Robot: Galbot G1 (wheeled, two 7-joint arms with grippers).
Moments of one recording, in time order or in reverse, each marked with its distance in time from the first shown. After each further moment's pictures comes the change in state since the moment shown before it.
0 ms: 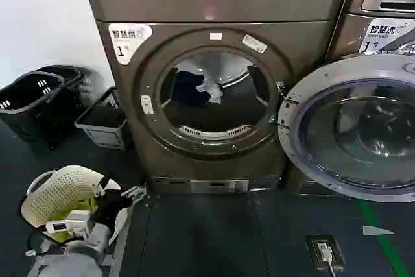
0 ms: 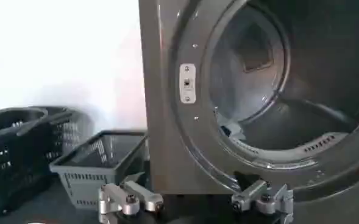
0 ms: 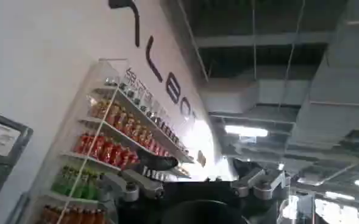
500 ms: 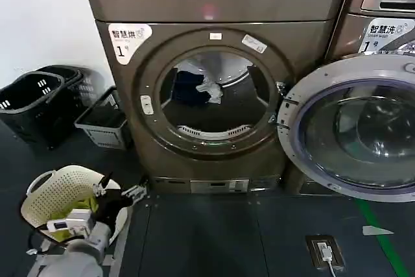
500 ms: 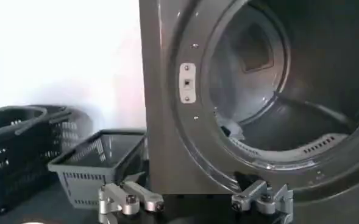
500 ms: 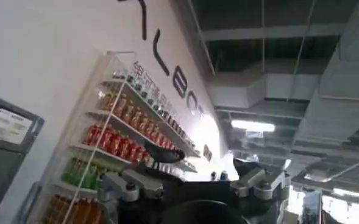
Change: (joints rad) left arm -0.007 -0.004 -0.005 0.002 -0.010 0.002 0.000; right arm 0.005 -0.009 -0.031 -0.011 -0.028 0.019 -0.010
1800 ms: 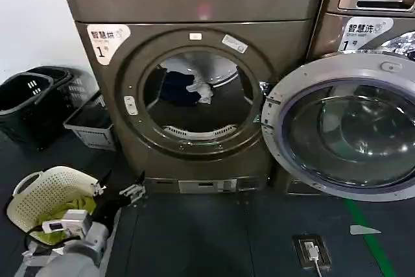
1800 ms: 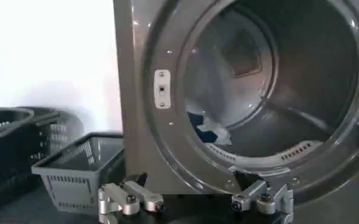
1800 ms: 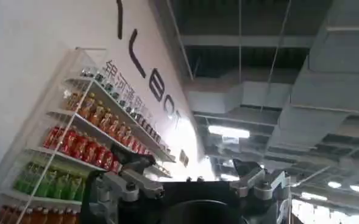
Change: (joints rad) left arm -0.001 -0.004 -0.008 -0.008 -0.011 0.003 0.001; right arm -0.037 -0.107 0.084 -0.146 -0.039 0.013 0.010
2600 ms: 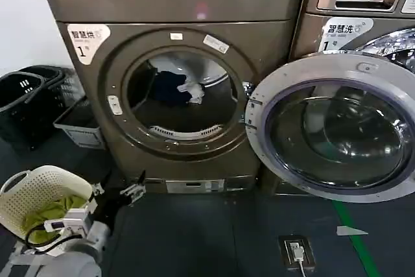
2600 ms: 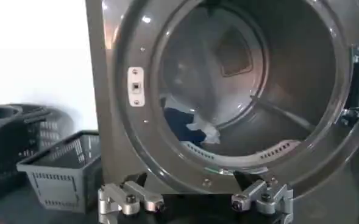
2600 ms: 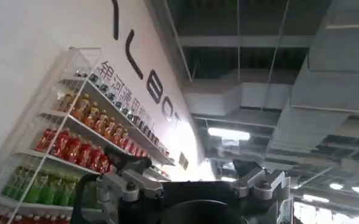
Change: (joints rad) left arm -0.002 -0.002 0.003 0.001 0.001 0.002 0.003; right arm 0.006 0.001 -0.006 0.001 0.007 0.006 -0.007
